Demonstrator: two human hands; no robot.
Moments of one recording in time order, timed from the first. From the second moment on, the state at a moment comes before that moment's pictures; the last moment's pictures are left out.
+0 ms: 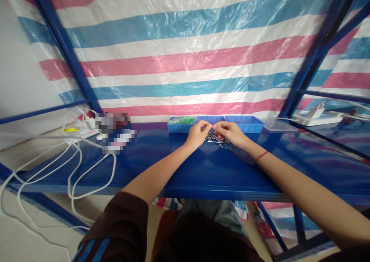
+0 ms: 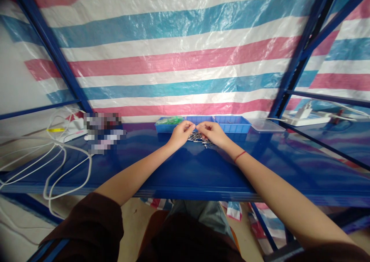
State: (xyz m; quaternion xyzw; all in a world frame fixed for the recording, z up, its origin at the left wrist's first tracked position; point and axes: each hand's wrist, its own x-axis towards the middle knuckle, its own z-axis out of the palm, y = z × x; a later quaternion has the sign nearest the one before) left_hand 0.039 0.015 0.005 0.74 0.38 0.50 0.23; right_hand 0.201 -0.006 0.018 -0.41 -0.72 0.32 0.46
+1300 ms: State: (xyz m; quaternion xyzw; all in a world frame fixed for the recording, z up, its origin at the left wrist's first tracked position) left_hand 0.039 0.017 0.007 0.76 0.35 0.50 0.22; right_hand 0.209 -0.001 0.018 -0.43 -0.77 0.13 0.45
